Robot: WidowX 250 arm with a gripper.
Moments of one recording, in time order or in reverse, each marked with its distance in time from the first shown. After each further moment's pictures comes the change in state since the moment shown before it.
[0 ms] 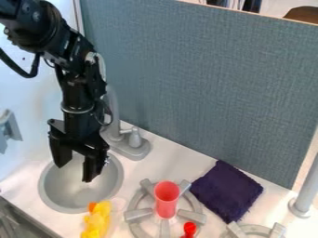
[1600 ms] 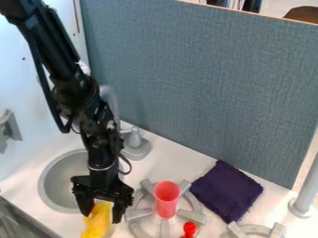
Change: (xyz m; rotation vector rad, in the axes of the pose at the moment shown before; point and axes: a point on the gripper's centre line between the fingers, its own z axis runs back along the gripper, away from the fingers) arm 0.022 -0.035 -0.100 -0.089 0.005 0.253
